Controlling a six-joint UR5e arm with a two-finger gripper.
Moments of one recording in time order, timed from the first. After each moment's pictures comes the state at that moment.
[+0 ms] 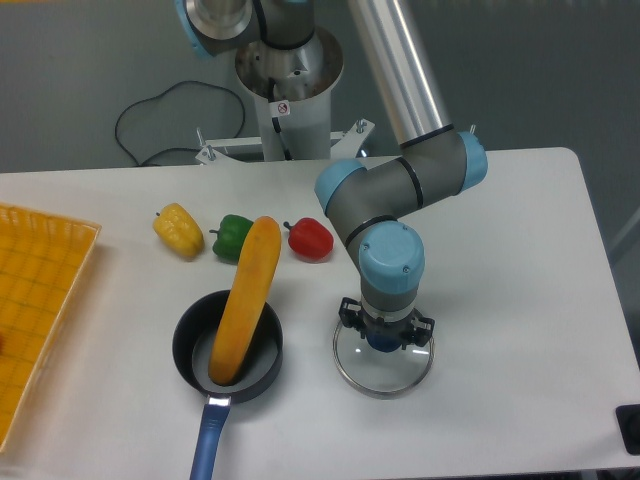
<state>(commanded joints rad) 2.49 -2.13 -1.54 -1.00 1.61 0.74</state>
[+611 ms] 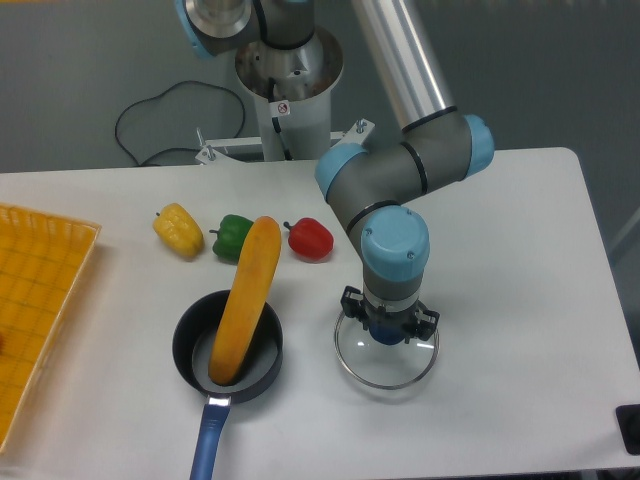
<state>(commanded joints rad) 2.49 -2.06 -1.52 -1.10 1.61 0.87</state>
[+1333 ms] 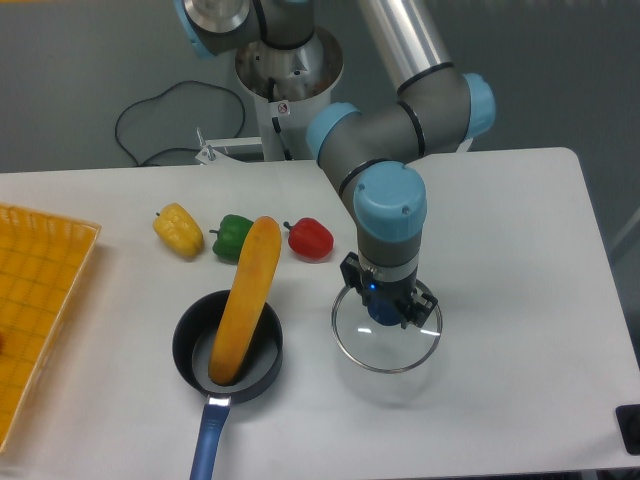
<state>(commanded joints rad) 2.50 -1.97 -1.53 -1.14 1.61 1.10</state>
